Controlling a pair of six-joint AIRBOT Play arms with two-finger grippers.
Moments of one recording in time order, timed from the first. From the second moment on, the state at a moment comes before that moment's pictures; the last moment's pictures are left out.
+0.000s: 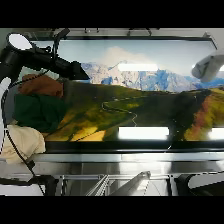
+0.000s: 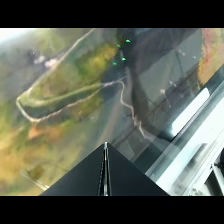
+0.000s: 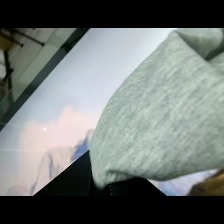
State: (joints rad) left arm -0.11 -1.61 1.67 0.78 -1.40 -1.19; right arm -0.66 -1.76 2.00 -0.84 1.11 1.63
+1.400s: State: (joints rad) left arm -0.12 -1.66 1.67 0.78 -1.52 -1.19; right arm -1.10 -1.48 1.36 -1.69 1.54 1.77
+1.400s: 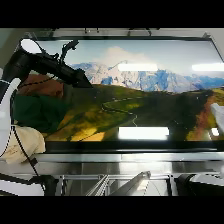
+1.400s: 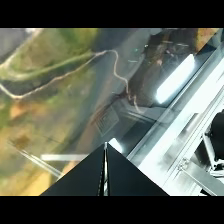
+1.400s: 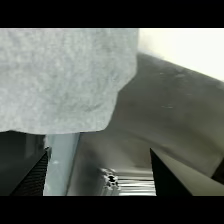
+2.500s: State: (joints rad) left arm 0.15 -1.12 0.83 0.68 -1.47 -1.11; right arm 0.03 -1.16 0.81 -0.70 1.03 1.34
